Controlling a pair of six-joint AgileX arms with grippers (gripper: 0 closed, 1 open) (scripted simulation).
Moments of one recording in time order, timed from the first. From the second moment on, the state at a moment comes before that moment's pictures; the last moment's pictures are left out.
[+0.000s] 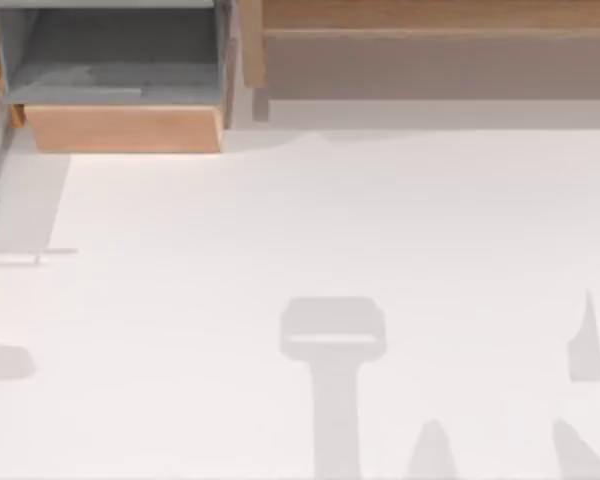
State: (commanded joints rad) left arm 0.68 2.04 0.49 1.50 0.72 1.60; right arm 0.00 0.00 0.00 0.00 0.00 0.00
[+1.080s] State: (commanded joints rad) left arm 0.68 2.04 0.49 1.50 0.72 1.60; right arm 0.00 0.00 0.00 0.00 0.00 0.00
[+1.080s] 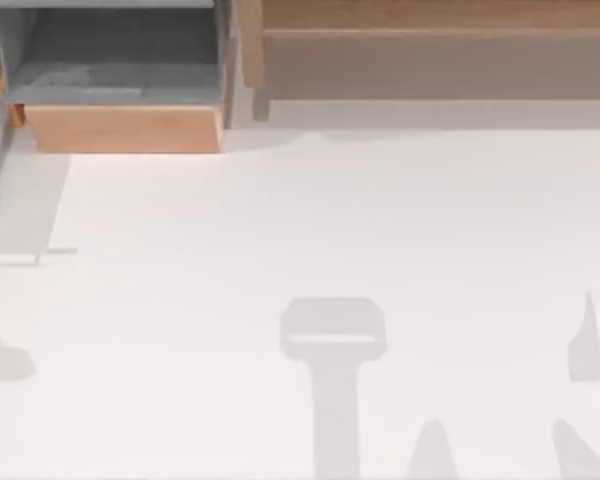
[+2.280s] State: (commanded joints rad) left arm 0.87 1.98 0.73 1.15 0.59 1.41; right arm 0.00 0.00 0.00 0.00 0.00 0.00
